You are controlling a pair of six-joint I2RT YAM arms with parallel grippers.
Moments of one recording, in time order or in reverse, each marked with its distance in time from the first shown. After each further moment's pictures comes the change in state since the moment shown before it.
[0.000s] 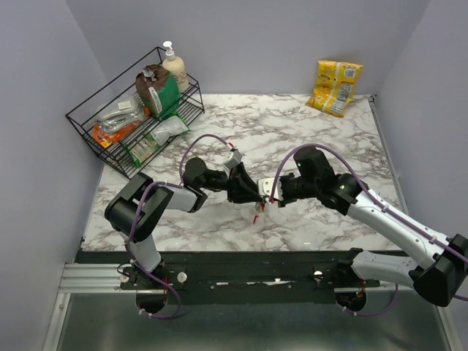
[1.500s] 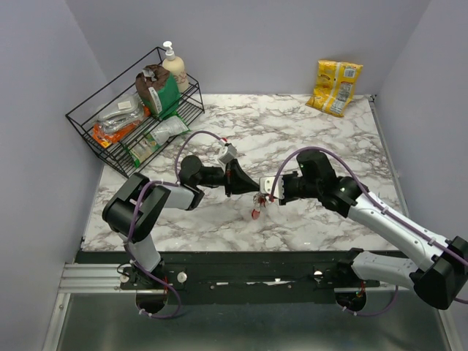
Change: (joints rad) left arm 0.043 -0.011 0.008 0.008 -0.042 0.000; right arm -0.028 -0.037 -0.061 0.087 0.093 -0.005
